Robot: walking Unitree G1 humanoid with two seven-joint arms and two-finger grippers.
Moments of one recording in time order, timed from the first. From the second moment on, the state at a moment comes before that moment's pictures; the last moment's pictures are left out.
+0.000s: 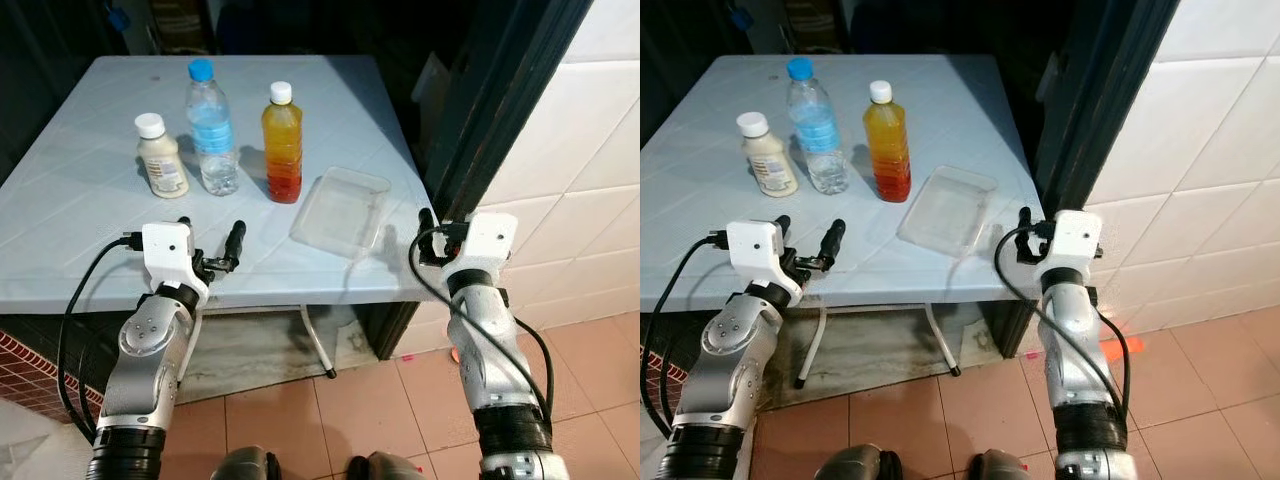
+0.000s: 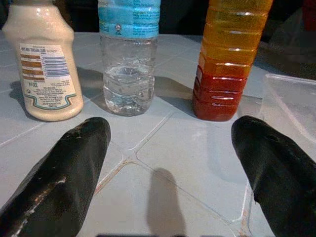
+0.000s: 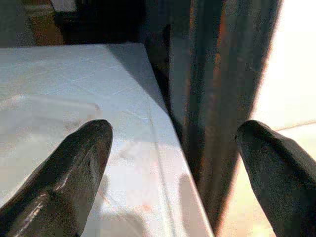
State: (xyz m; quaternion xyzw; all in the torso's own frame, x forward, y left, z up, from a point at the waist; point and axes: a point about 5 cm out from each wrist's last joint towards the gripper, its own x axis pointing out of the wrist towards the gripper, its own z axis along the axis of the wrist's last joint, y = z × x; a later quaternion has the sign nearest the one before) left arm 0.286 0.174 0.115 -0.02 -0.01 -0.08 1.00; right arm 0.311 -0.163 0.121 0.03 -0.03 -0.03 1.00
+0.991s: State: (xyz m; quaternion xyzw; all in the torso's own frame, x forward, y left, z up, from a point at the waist) left arm 0.283 0.172 0.119 0.00 -0.01 -0.10 0.99; right arm 0.320 -0.112 0.119 0.24 0.02 0.08 0.97
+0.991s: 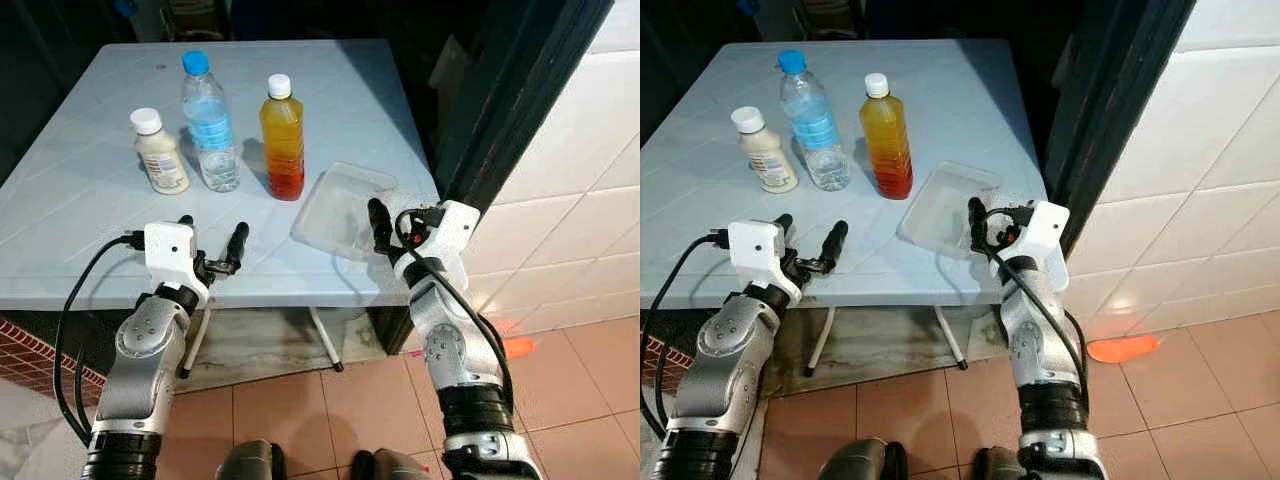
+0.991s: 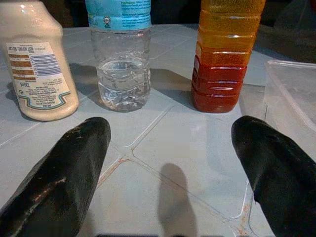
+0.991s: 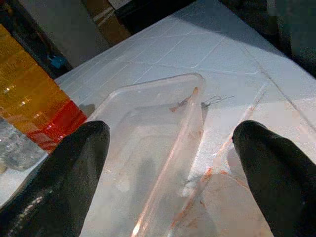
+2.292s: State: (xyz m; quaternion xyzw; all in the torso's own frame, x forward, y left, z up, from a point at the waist) left arm 0.283 0.174 0.119 0.02 -0.01 -0.10 0.99; right arm 0.328 -0.095 0.104 0.32 0.06 0.10 0.94
